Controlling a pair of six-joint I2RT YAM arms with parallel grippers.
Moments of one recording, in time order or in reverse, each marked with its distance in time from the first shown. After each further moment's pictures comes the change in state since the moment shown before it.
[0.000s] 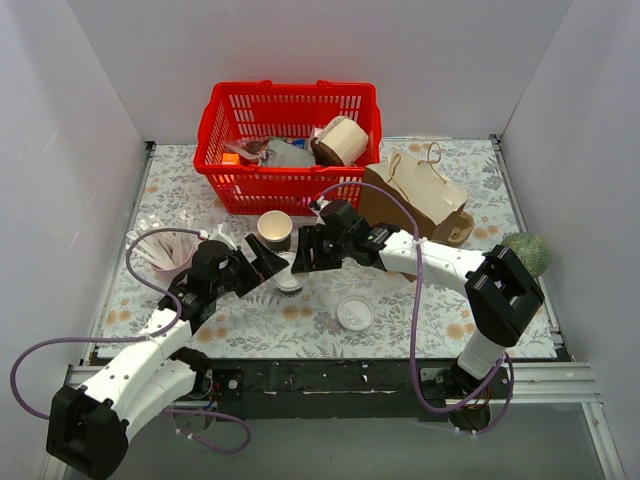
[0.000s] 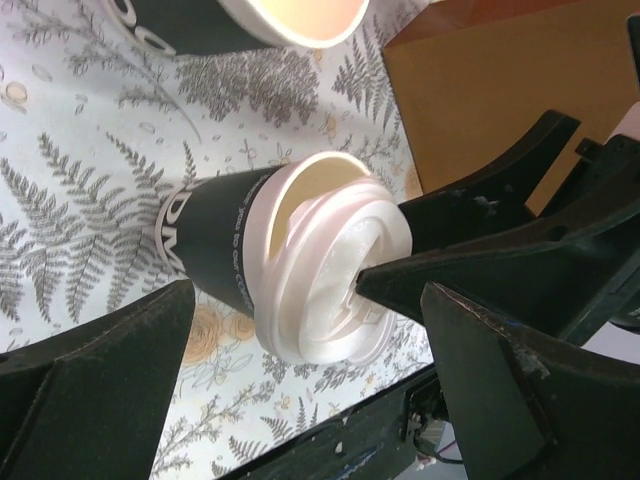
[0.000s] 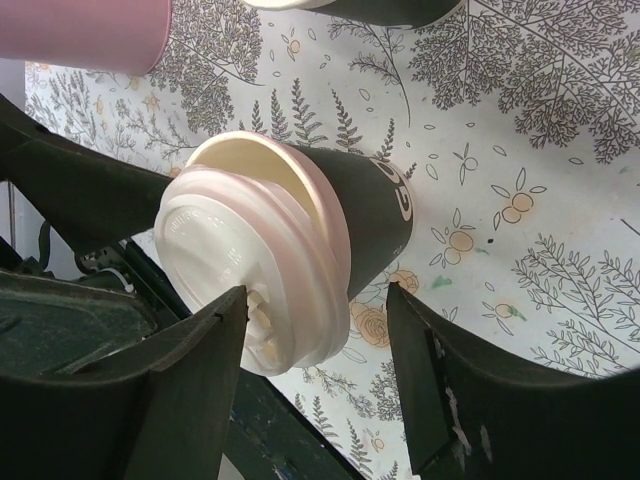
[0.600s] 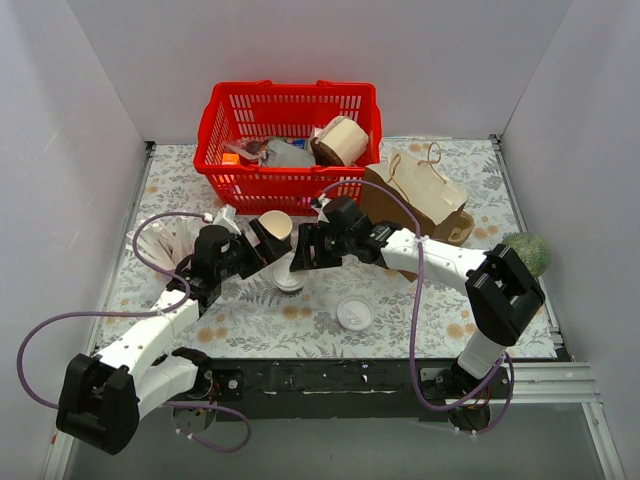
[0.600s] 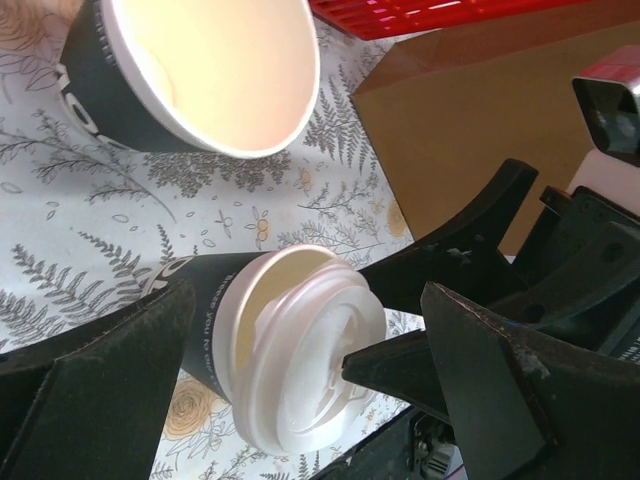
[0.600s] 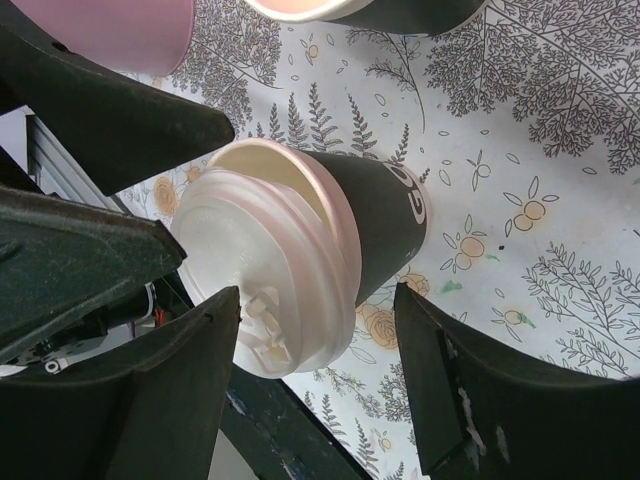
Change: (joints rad) left arm 0.061 0.177 0.053 0.190 0.063 0.082; right arm -0.026 0.000 0.000 0.021 -0.059 -0.002
